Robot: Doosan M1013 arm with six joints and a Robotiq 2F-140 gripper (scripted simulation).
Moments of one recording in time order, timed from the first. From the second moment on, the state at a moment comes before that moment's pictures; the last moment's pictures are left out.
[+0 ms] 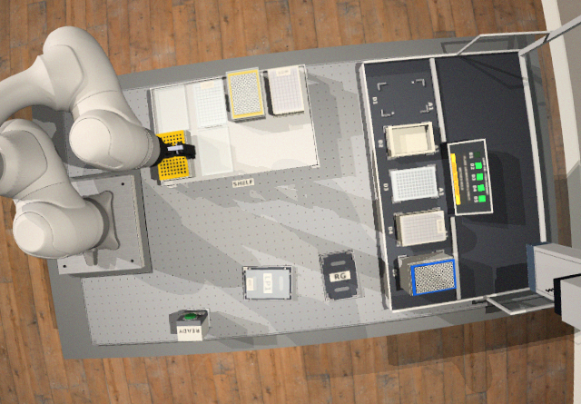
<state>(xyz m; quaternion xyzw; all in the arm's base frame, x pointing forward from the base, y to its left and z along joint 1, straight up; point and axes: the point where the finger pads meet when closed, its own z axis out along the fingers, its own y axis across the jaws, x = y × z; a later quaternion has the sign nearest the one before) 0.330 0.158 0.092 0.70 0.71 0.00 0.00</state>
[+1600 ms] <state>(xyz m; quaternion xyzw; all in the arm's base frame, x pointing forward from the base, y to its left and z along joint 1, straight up) 0.330 0.158 0.081 0.70 0.71 0.00 0.00</state>
